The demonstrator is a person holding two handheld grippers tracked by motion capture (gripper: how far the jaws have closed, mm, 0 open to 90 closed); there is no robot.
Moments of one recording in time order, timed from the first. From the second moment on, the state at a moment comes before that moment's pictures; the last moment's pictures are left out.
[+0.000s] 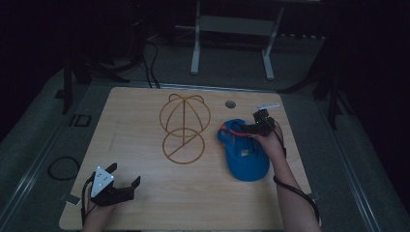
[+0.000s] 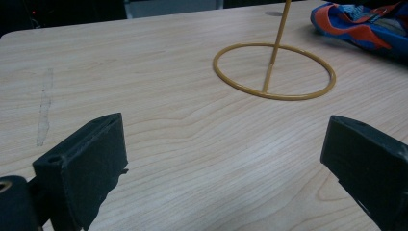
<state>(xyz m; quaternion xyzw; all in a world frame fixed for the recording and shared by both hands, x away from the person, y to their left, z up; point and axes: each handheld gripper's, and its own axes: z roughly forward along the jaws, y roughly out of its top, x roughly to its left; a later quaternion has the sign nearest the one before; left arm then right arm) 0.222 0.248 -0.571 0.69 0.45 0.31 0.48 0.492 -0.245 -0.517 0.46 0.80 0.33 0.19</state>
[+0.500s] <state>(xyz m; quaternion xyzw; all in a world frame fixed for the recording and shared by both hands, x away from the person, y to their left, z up) 0.223 0.248 -0.571 0.69 0.45 0.31 0.48 0.503 -0.242 -0.548 0.48 0.82 0.27 0.16</state>
